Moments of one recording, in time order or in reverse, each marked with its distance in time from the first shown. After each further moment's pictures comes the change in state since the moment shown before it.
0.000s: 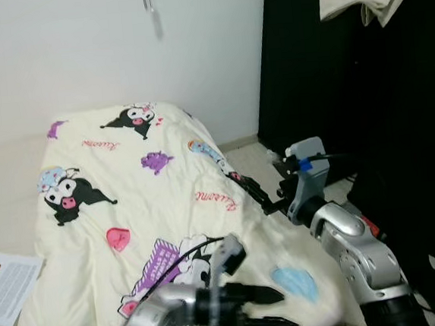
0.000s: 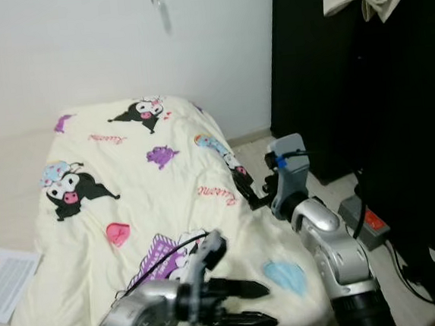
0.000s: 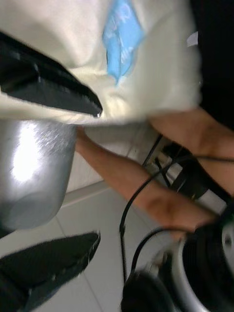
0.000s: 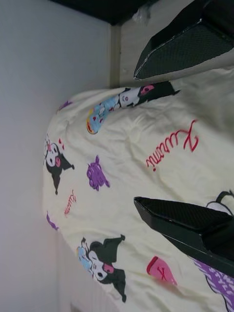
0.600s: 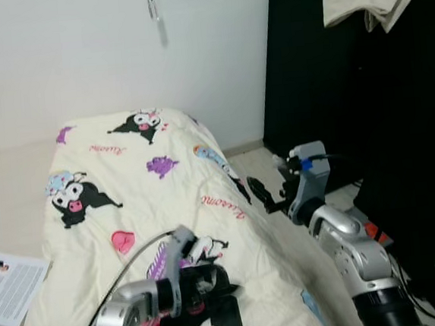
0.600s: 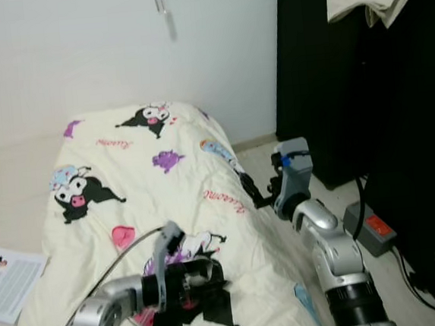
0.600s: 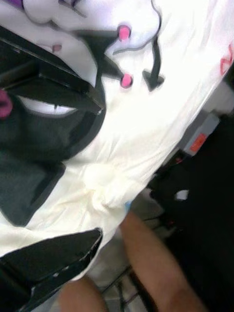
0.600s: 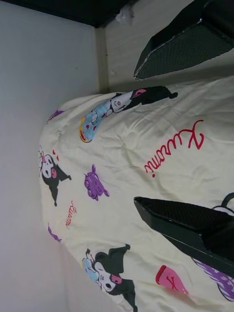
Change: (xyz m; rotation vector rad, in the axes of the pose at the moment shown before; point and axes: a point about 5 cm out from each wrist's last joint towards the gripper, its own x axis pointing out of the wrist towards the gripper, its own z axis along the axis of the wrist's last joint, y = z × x) left arm -0.079 0.061 -0.012 -0.060 -0.110 0.783; right arm 0.007 -0.013 -0.020 0.084 0.038 -0.073
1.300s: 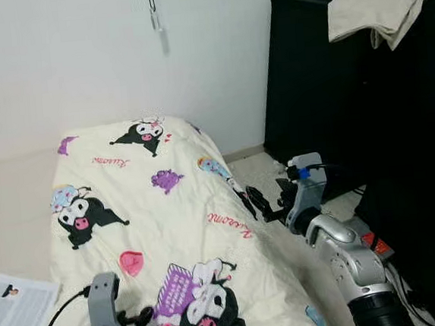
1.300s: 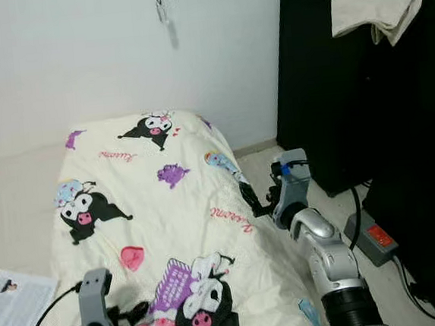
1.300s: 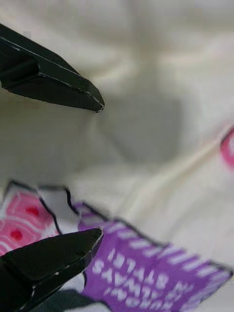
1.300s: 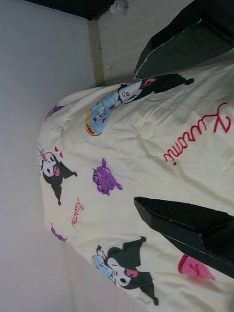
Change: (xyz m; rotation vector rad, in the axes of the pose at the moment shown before) left arm -0.087 0.057 -0.094 -0.227 0.148 0.730; right arm 0.000 -0.002 -0.019 0.040 0.037 -0.003
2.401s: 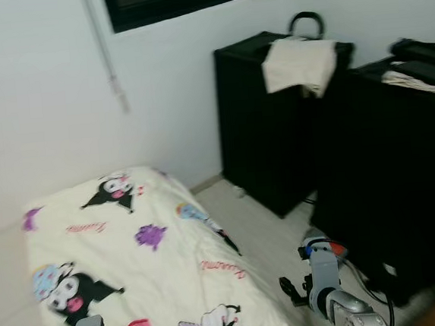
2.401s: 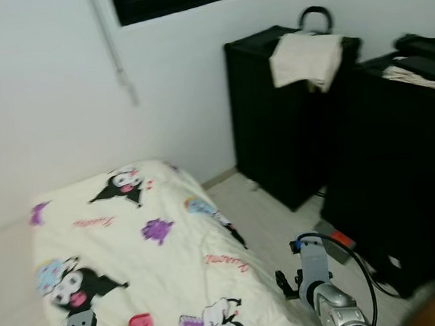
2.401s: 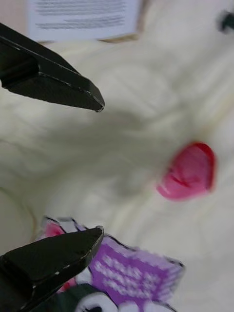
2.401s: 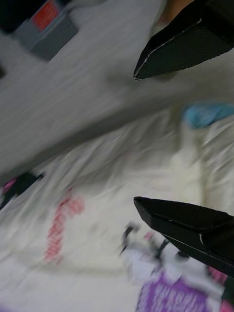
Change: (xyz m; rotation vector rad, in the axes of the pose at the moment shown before) left arm -0.017 0.022 -0.046 -0.040 0.162 0.235; right arm -0.062 -0.039 -0.164 0.023 0.602 -0.252
